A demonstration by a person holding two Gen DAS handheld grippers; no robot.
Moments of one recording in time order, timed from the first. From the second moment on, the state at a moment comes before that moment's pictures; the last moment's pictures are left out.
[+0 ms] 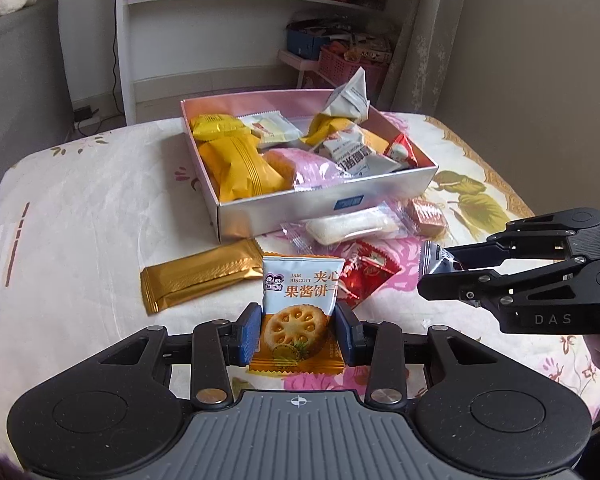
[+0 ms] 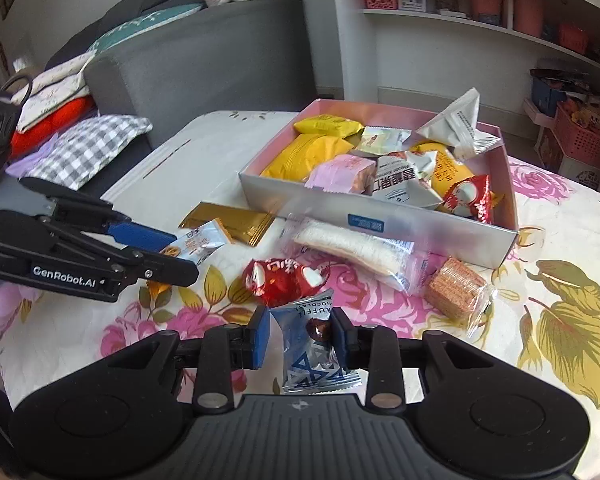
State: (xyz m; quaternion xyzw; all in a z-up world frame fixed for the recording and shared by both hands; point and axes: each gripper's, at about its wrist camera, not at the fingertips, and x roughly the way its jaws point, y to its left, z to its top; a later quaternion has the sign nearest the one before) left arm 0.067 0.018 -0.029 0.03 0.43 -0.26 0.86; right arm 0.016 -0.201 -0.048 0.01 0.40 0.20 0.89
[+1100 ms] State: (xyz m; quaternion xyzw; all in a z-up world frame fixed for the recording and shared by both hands) left arm 0.160 -0.033 -0.027 -0.12 0.36 -0.15 0.91; right arm 0.110 -0.249 -0.043 0.18 0.30 0.03 0.94
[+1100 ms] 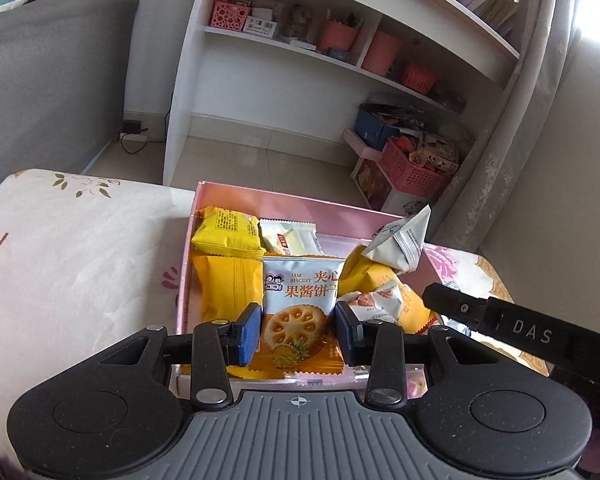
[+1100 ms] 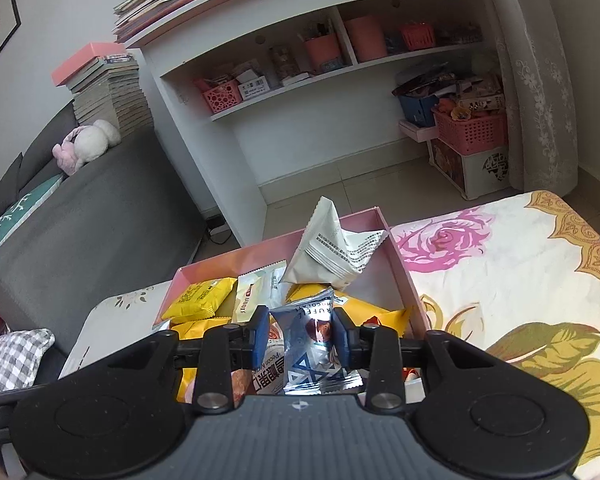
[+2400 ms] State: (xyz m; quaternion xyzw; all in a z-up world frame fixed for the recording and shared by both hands) left arm 0.132 -0.004 -0.025 0.00 0.34 -0.17 0.92; right arm 0.072 -0.248 -0.028 0.12 0.30 0.03 0.95
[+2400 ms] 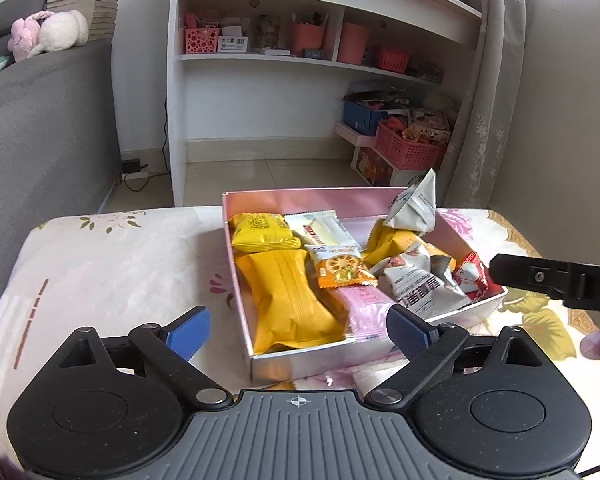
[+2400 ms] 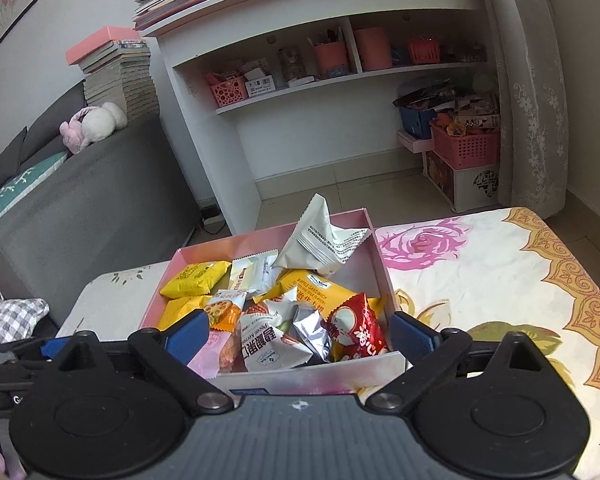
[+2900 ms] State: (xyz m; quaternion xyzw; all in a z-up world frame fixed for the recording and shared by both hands) left arm 0.122 0.035 -0.054 0.10 0.34 -0.19 0.91; right arm 0.046 -0.240 -0.035 0.05 0.32 0.05 0.95
